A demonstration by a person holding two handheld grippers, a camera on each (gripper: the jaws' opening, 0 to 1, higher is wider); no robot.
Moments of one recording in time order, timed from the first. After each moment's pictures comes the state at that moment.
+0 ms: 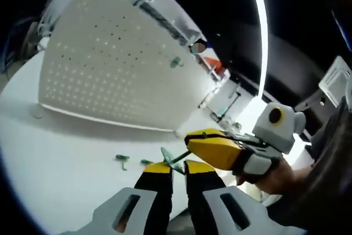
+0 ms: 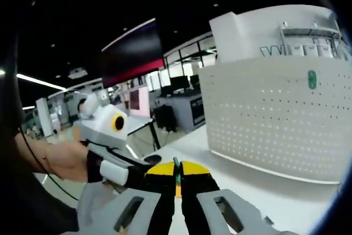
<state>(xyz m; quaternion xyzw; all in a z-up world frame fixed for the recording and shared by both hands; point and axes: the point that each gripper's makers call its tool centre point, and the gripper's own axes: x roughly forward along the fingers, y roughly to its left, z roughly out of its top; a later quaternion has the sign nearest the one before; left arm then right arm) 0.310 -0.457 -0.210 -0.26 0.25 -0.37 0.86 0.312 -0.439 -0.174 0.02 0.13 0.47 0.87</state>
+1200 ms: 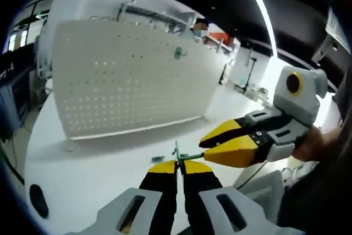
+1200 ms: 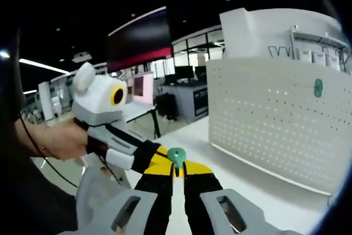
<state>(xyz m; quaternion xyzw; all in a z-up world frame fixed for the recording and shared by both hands) 0.317 -0.435 -0.213 -0.05 0.26 -0.32 0.91 0.304 -0.438 -0.182 -0.03 0.16 0.49 0.86</state>
